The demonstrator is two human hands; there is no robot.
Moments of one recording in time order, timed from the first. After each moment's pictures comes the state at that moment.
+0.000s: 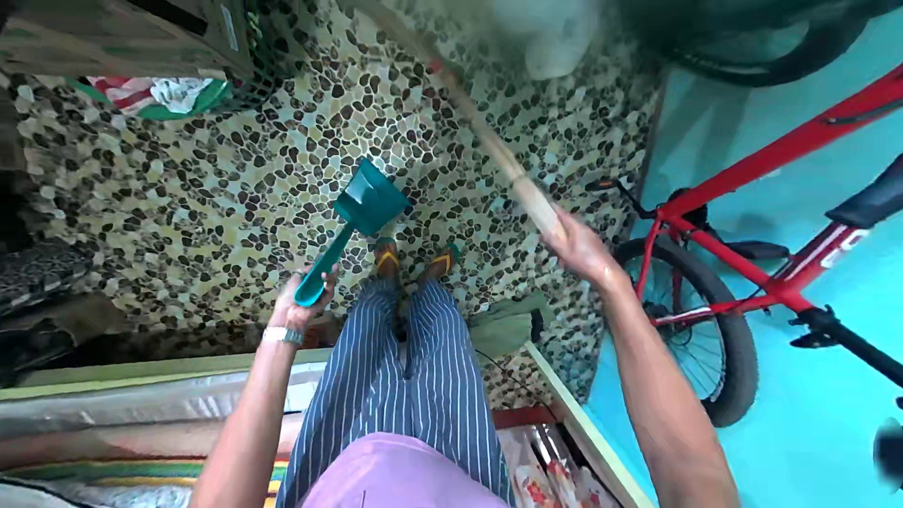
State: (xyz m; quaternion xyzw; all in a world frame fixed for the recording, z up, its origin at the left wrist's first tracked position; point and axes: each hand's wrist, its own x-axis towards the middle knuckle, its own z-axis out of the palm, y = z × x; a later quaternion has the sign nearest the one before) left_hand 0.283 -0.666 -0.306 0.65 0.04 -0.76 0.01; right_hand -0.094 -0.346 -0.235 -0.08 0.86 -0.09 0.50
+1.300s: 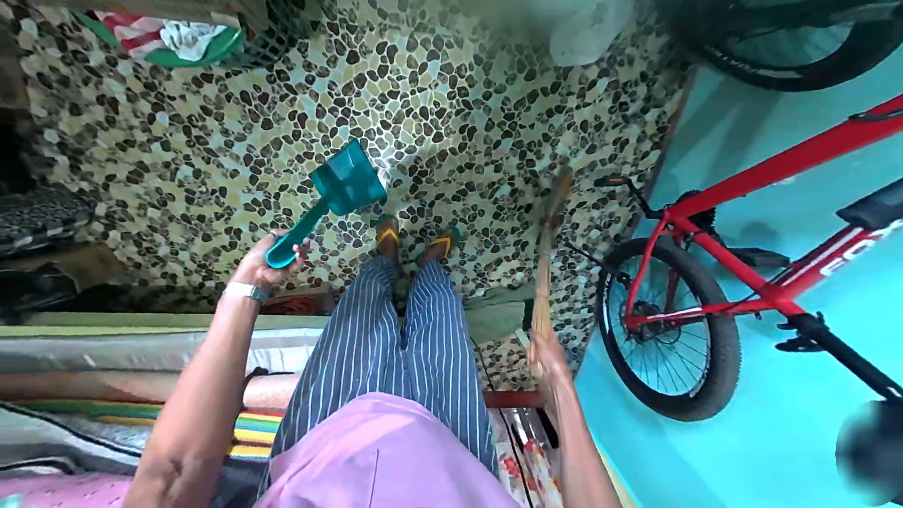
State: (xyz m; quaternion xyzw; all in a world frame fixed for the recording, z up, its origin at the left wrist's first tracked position) left_hand 0.315 -0.703 -0.288 0.69 -0.10 -0.72 -0.08; right_hand 0.114 -0.167 -0.254 0.37 0.77 -0.23 0.47
